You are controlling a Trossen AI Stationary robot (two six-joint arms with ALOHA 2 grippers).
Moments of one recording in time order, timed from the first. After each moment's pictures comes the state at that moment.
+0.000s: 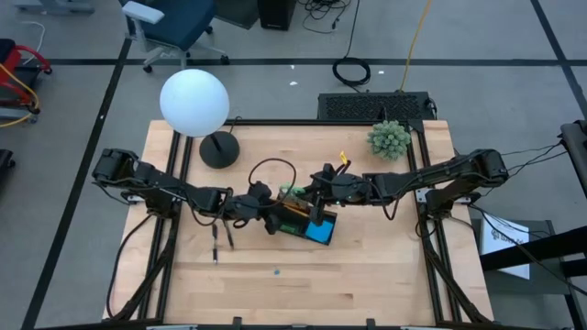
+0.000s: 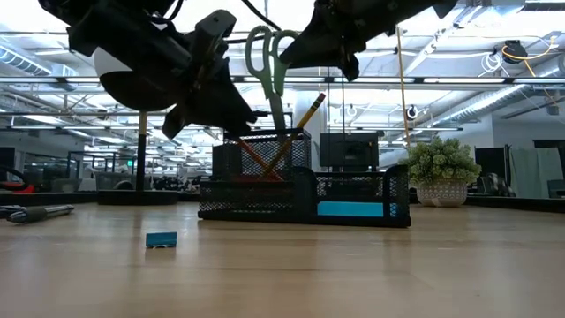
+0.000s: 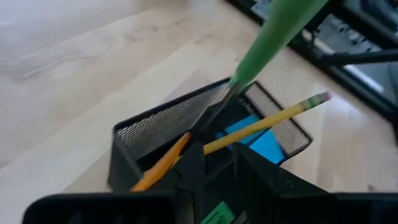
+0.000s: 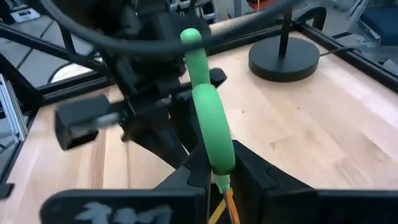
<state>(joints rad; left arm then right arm) -0.20 1.50 0.70 0.25 -0.36 -0.74 0.10 1.49 0.96 0.09 0.26 0.33</state>
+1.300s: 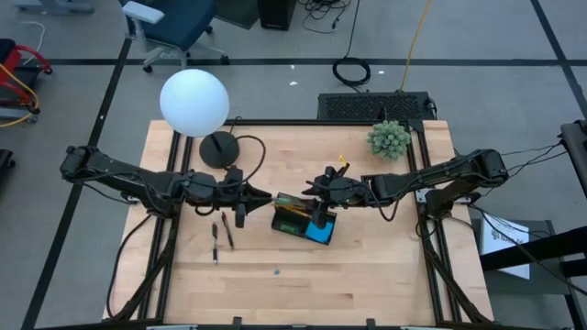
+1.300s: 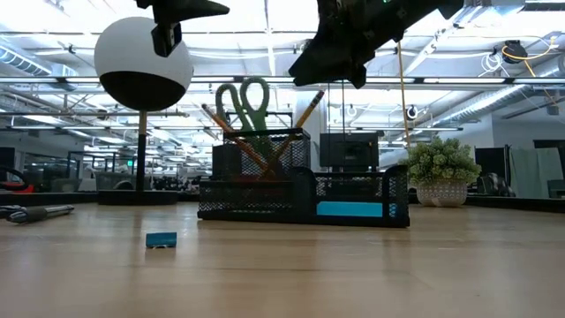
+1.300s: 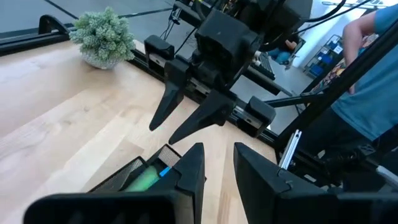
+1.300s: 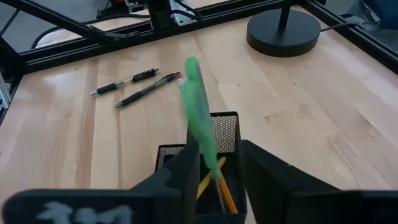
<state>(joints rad) -0.21 1.07 0.71 0.14 -0.23 -0.60 0.11 1.49 0.96 -0.01 0.26 0.32</state>
